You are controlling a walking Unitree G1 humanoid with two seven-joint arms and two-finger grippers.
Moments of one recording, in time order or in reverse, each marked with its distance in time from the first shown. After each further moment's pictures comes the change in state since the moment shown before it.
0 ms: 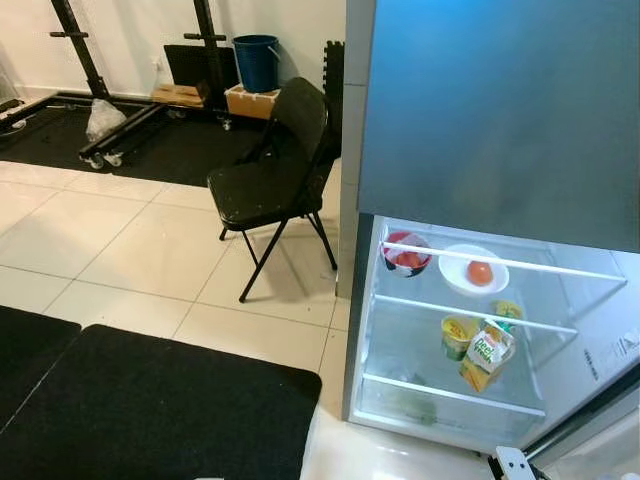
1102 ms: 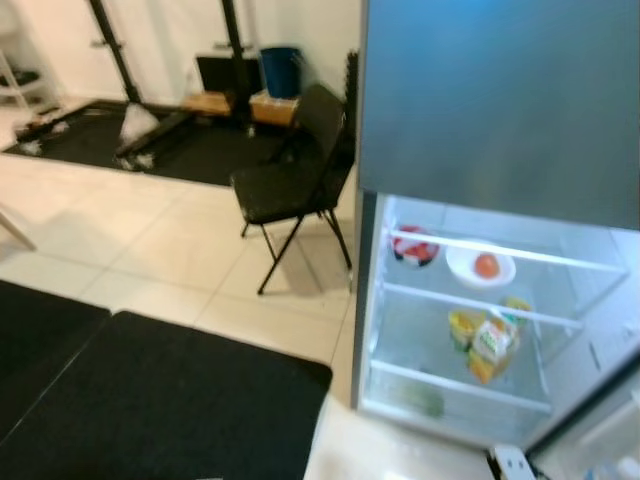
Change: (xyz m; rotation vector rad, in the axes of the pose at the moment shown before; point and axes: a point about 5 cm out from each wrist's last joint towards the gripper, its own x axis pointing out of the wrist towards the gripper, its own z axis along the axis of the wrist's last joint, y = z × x) left arm -0.001 -0.002 -0.011 -0.051 0.050 0.009; right arm 0.000 -0.002 0.004 -0.008 0.002 -0.023
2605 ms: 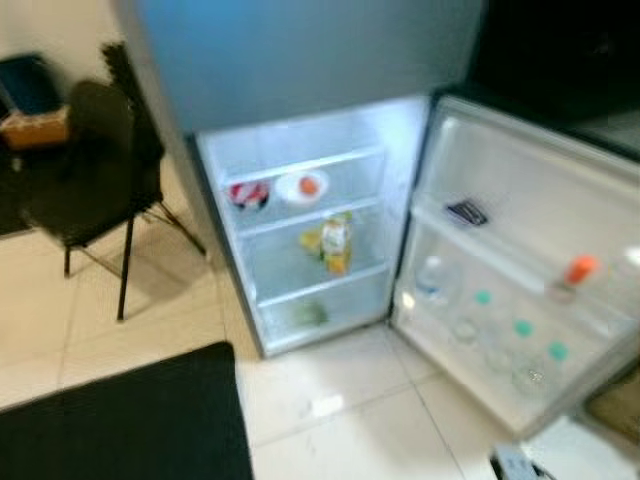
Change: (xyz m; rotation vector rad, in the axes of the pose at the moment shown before) left arm -0.001 0.008 0.006 0.008 -0.017 0.030; right arm -0.005 -0.009 -0.008 -0.018 0.049 -0.056
